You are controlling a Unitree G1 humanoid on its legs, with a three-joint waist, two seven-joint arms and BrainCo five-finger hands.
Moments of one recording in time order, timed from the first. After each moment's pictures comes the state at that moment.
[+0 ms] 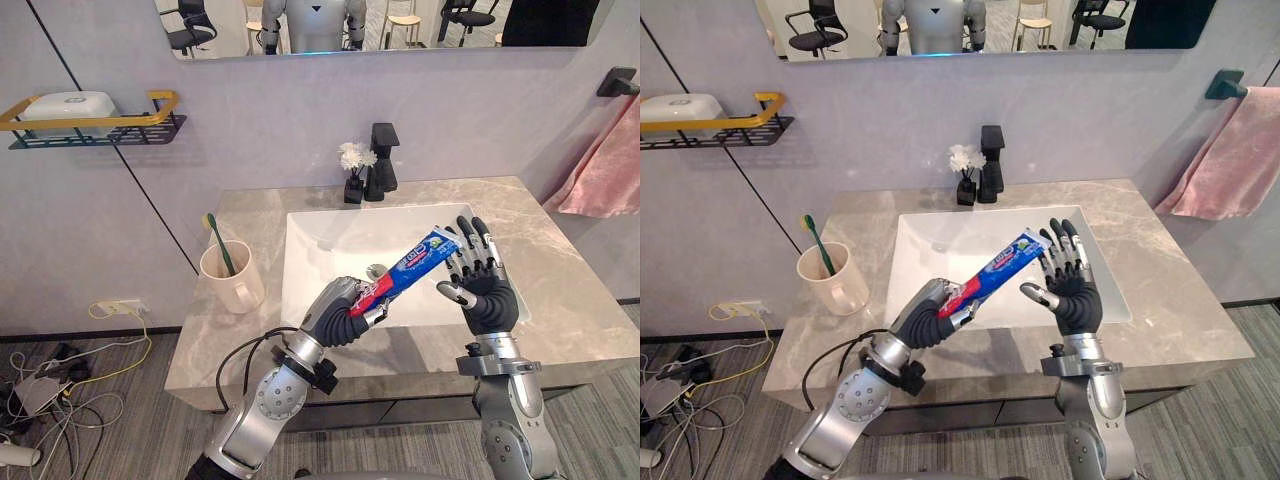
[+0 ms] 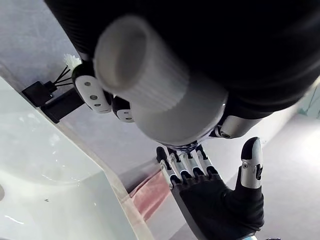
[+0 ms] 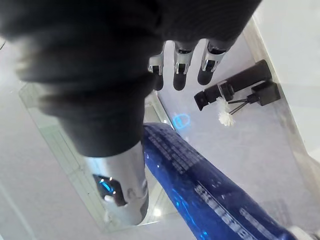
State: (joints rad) left arm 0.01 0.20 -0.51 -0.26 0.48 -0.20 0.03; right arm 0.20 -0.12 0.09 -0.34 0.63 -0.20 0.14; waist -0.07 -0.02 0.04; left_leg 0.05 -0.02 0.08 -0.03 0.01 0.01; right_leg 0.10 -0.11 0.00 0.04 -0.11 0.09
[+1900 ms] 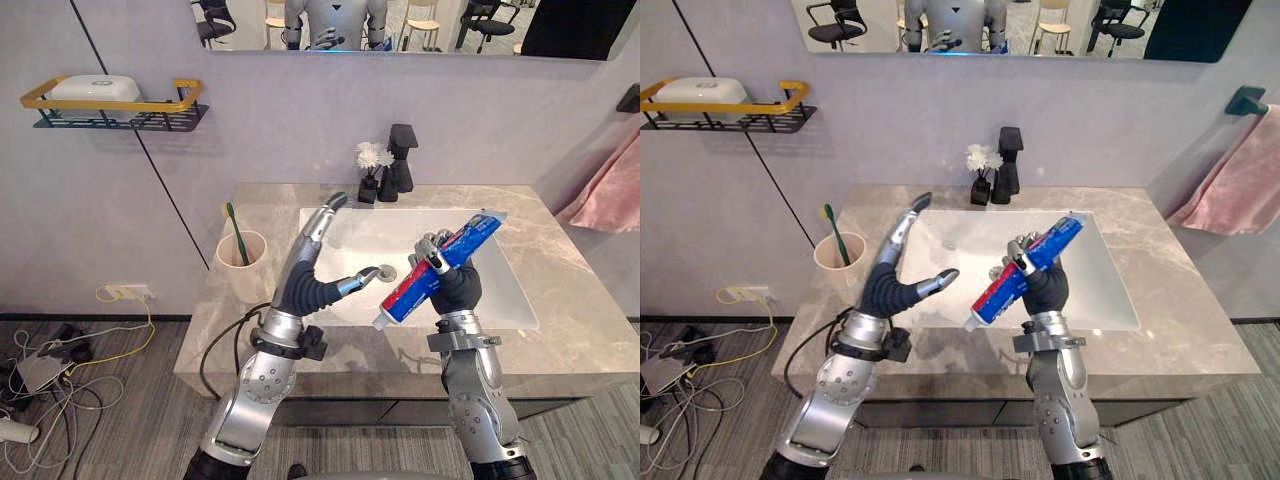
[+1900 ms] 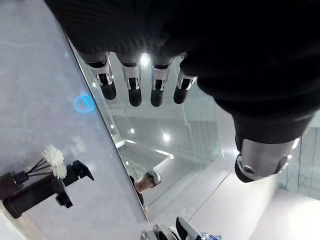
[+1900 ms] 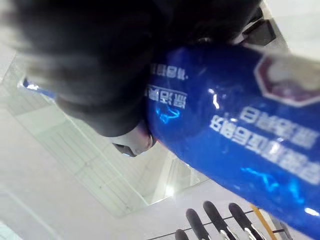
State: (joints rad) left arm 0.08 0.12 -0.23 -0.44 0.42 -0.25 0.20; right arm 0.07 -0.07 0.11 -0.31 0.66 -0.20 0.11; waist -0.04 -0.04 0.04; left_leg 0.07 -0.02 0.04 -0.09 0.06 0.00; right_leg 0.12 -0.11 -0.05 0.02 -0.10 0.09
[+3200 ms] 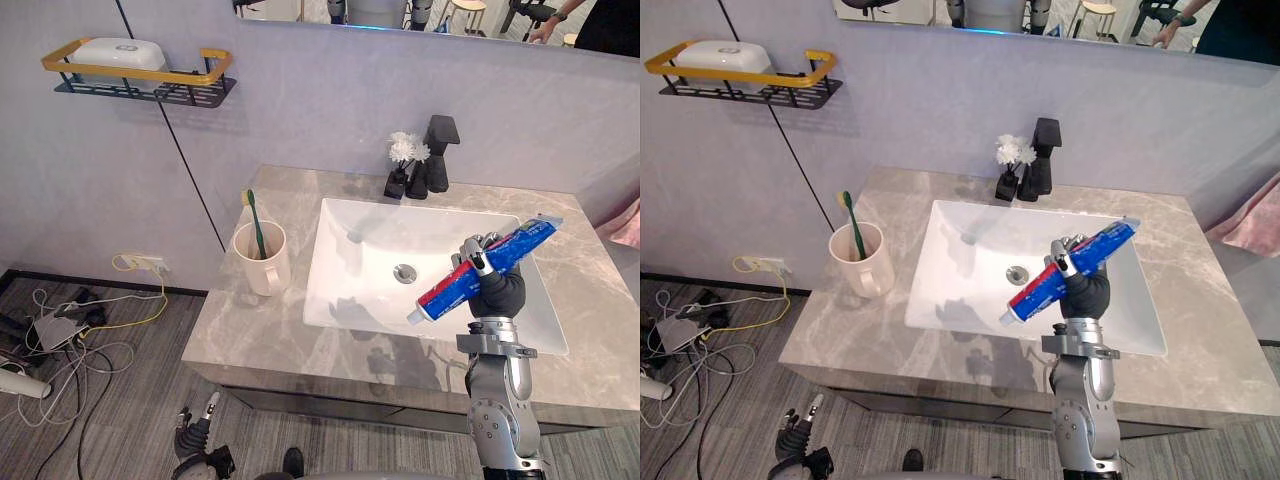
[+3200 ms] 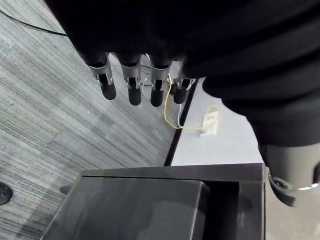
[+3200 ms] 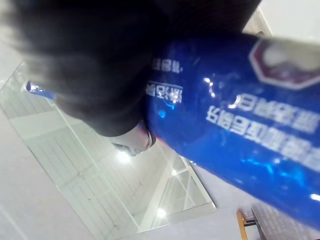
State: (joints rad) left arm 0.23 -0.01 0.32 0.71 -0.03 -0.11 0.21; right arm 0.12 -0.03 -0.02 -0.31 0.62 -0.23 0.09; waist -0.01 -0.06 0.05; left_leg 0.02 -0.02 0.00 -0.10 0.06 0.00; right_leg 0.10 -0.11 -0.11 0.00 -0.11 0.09
